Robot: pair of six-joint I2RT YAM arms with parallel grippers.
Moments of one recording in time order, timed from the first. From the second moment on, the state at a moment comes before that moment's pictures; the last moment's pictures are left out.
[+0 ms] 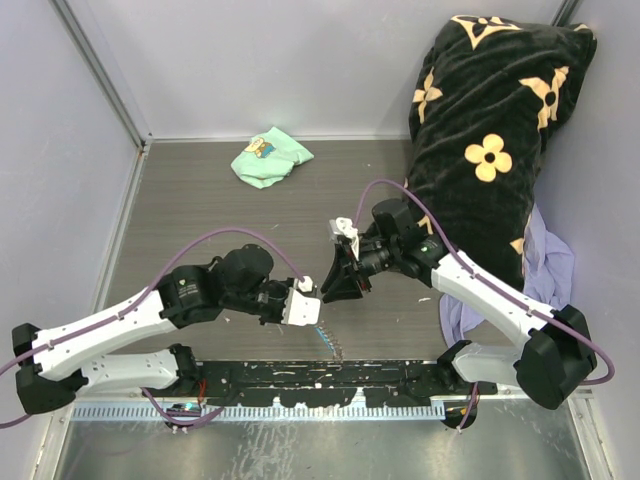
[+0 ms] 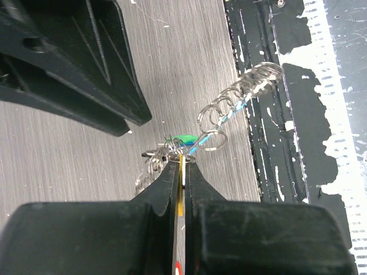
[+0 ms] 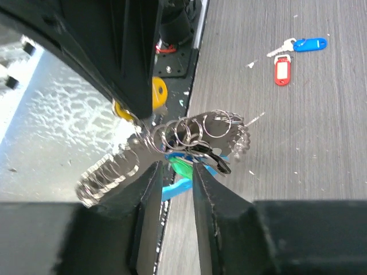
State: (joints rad) left arm -1.12 1.00 1.02 -0.67 0.34 0.59; right arm 0.63 1.22 0.89 -0.31 -1.14 -0.26
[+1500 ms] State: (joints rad) left arm -1.10 0.98 0.99 -0.53 0.36 0.59; right arm 0.71 1.17 0.90 -0.42 -1.09 -0.50
